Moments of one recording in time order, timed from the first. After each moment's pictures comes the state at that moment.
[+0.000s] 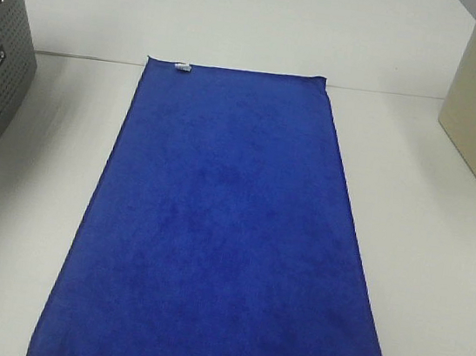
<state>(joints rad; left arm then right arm) 0.10 1.97 -2.26 -0.02 1.21 0.00 0.06 1.86 -2.04 0.14 1.22 0.01</state>
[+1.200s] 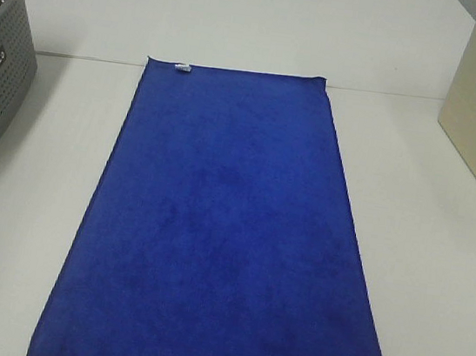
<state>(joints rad) 0.15 0.67 -0.86 0.12 1.16 0.08 0.05 0.47 -0.76 0.15 1.22 0.04</state>
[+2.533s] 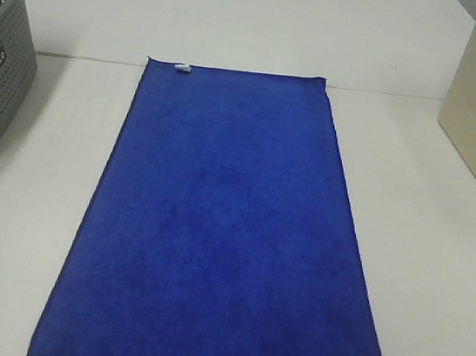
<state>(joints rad) 0.15 -0.01 -0.52 0.04 1.08 0.10 0.05 0.00 -0.46 0.14 1.12 -0.12</state>
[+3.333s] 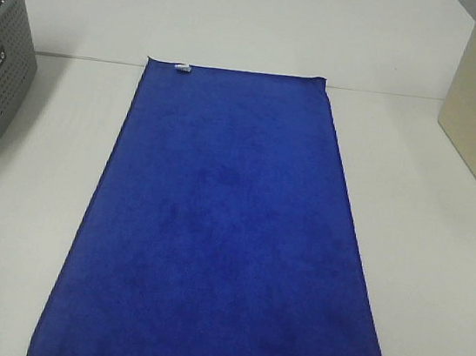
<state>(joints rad) 0.15 -0.01 -0.52 -0.03 1.08 0.10 0.00 0.00 -0.46 0.15 1.12 -0.12</state>
